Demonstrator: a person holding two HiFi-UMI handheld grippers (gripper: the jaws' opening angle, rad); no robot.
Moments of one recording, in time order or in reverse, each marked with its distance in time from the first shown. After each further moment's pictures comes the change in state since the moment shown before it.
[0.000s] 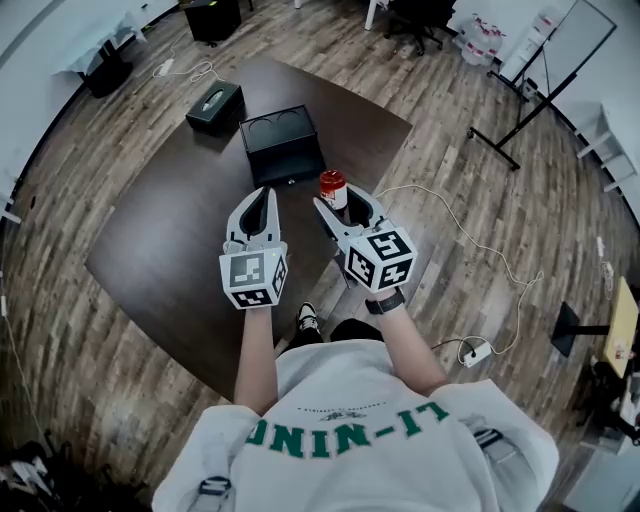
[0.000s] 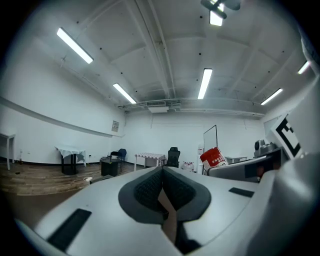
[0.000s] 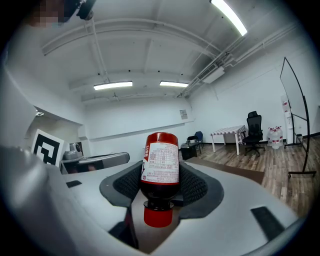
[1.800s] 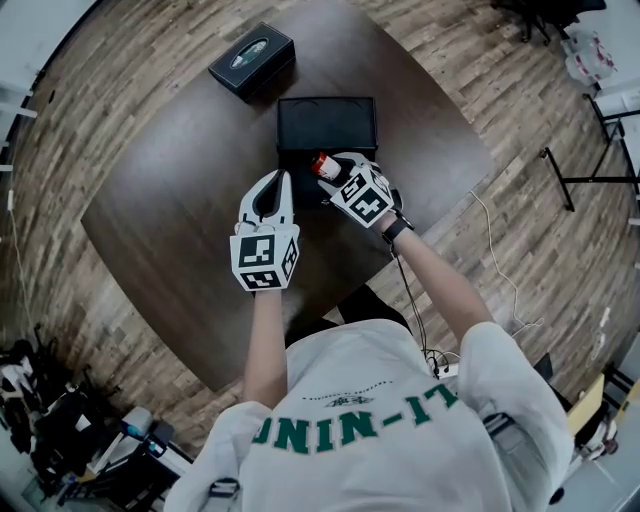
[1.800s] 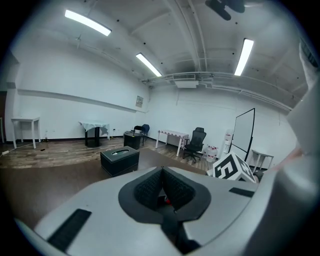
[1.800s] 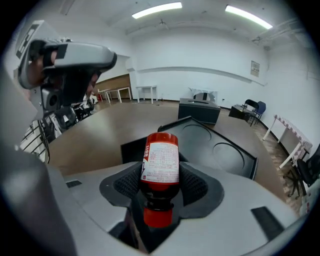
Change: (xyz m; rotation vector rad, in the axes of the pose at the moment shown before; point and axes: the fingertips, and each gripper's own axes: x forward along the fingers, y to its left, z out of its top) left arm 0.221 0.139 -0.127 -0.164 0.279 0.250; right arm 0.332 -0.144 -0.197 -0.506 0.715 0.498
